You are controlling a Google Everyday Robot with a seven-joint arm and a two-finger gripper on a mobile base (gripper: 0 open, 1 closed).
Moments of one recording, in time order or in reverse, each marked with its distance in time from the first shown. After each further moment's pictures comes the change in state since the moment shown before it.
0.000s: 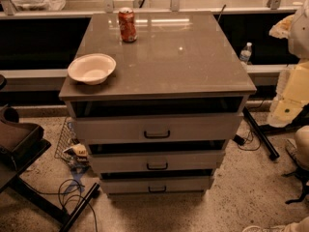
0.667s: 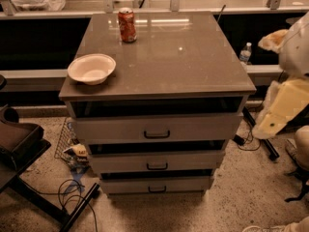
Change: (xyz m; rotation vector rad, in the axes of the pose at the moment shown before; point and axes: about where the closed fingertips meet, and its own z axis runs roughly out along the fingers) arm -0.014 0.017 0.018 0.000 -0.126 0.000
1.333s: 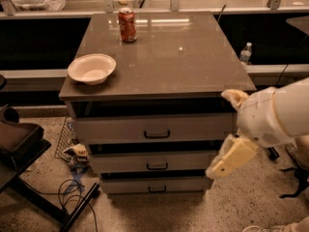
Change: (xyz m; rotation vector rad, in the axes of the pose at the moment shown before) arm -0.015 0.061 0.105 -0.069 -0.295 0.084
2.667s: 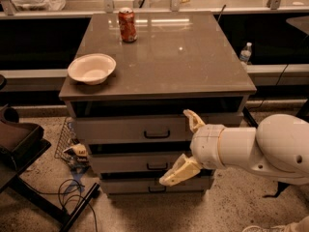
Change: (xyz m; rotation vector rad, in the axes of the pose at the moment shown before) arm -0.023 0.020 0.126 0.066 -0.299 -0.015
